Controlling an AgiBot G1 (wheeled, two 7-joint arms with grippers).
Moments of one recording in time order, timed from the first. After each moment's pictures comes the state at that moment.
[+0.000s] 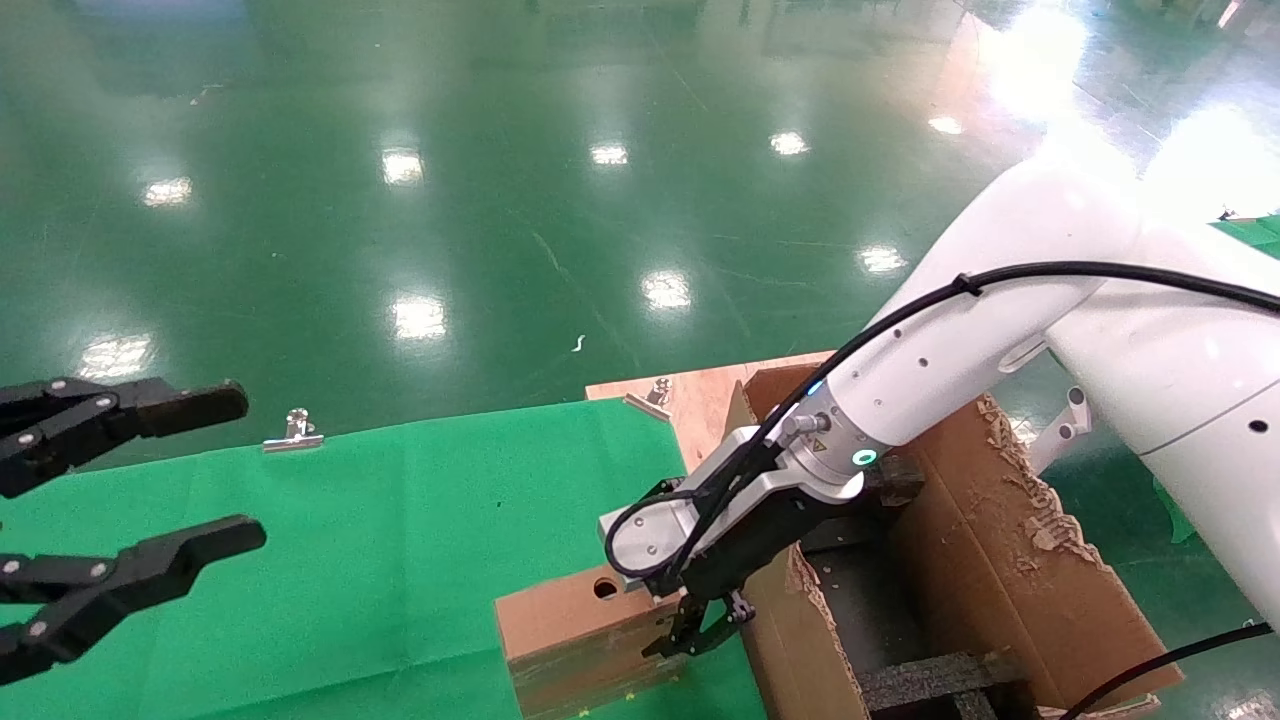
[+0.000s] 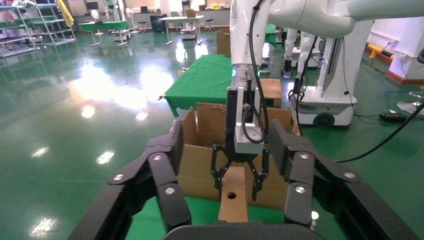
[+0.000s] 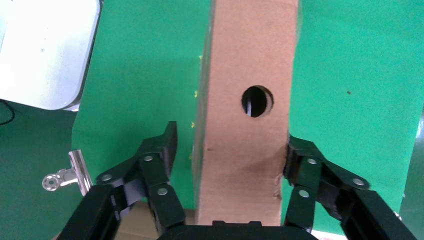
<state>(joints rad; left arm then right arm) -1.08 0.57 0.36 -1.23 0.64 1.44 -0.13 1.65 -0.96 -1.01 1.07 -1.59 -1.57 0.13</state>
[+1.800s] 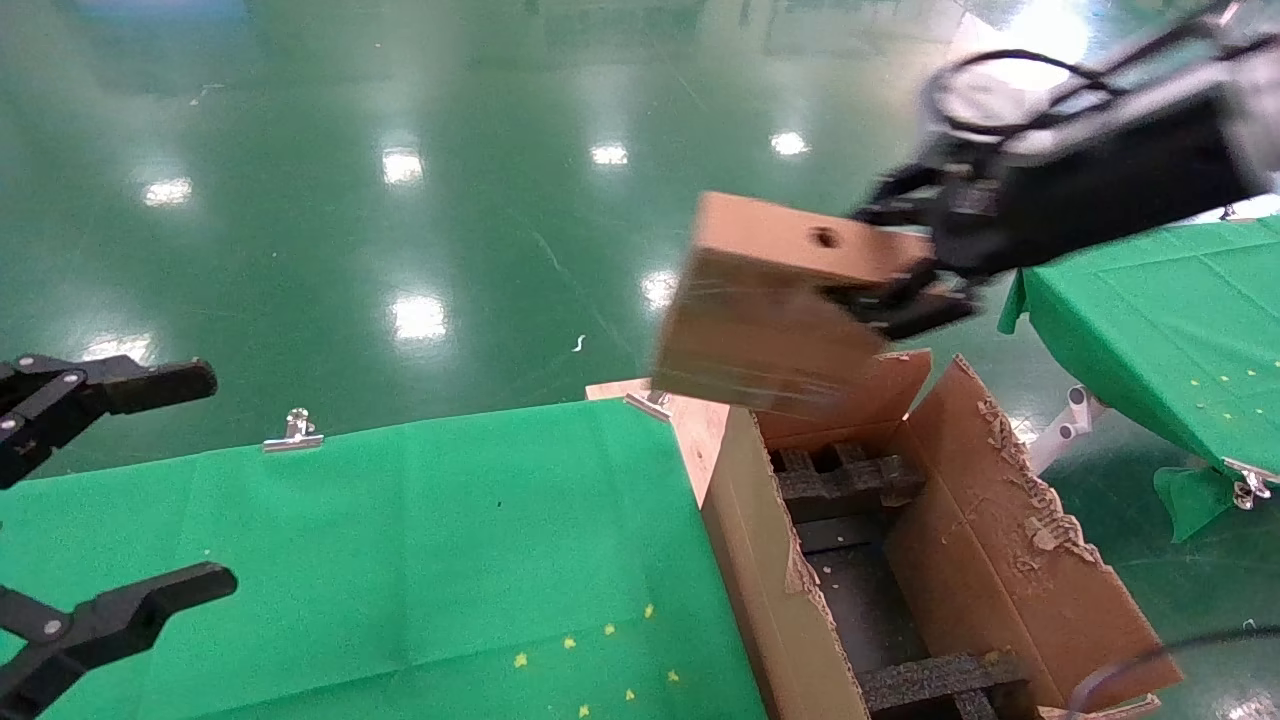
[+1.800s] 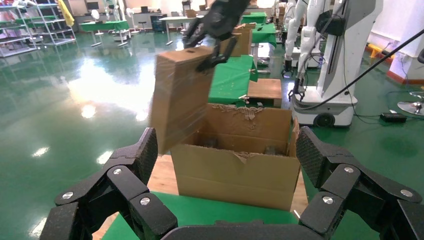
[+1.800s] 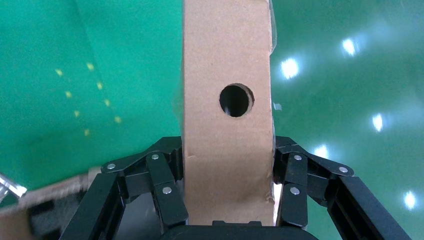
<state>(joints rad) -1.08 0.57 0.36 -1.23 0.64 1.44 -0.13 2.20 -0.61 -1.17 0.82 -1.36 -1.59 0.18</state>
